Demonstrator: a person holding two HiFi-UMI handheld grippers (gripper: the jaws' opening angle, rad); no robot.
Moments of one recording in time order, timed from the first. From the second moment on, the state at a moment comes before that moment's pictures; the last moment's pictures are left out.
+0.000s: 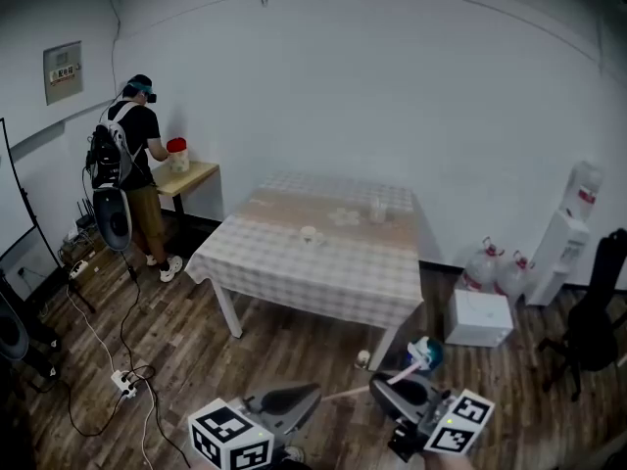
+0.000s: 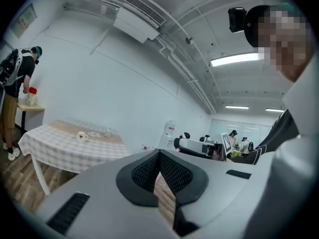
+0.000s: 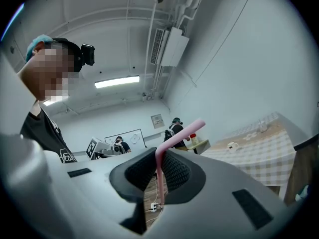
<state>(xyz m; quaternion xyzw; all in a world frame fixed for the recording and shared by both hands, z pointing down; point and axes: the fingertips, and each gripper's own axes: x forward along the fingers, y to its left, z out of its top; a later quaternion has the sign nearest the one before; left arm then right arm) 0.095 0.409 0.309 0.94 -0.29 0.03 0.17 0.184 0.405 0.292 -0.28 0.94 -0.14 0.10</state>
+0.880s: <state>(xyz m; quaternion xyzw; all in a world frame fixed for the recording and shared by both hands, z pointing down) 0.049 0.279 0.344 0.94 -0.28 0.02 0.19 0.141 0.278 0.326 -0.30 0.94 -0.16 0.08</state>
